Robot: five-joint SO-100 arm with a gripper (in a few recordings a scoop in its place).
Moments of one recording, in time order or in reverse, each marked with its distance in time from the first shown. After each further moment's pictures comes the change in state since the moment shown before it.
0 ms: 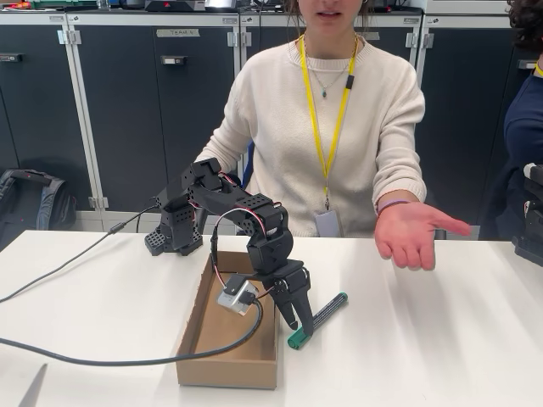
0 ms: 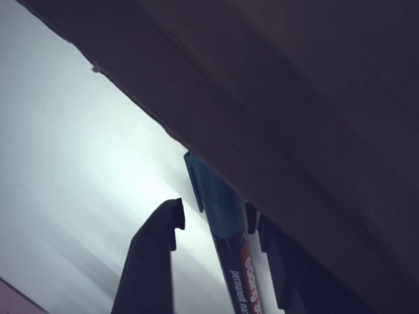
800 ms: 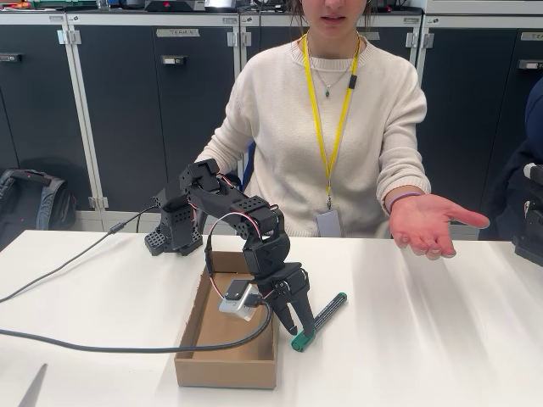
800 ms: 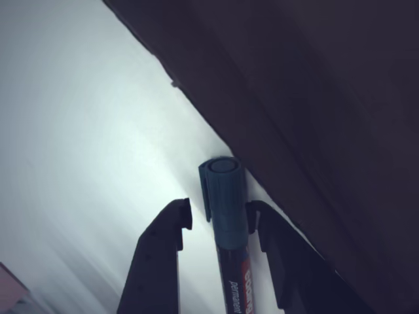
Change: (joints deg) arm 2.3 -0.3 0.9 -4.0 -7.6
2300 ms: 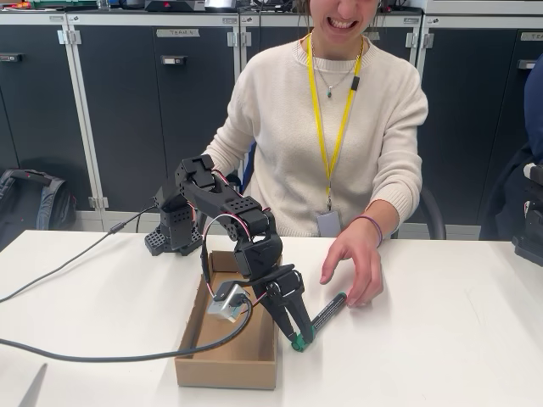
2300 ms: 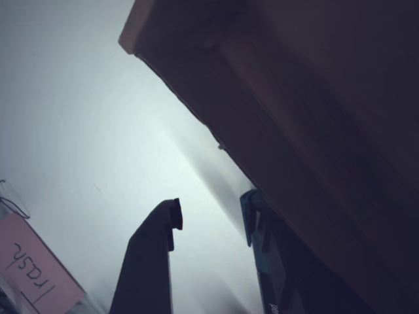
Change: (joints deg) arm 2.3 3.6 4.7 -7.2 2.4
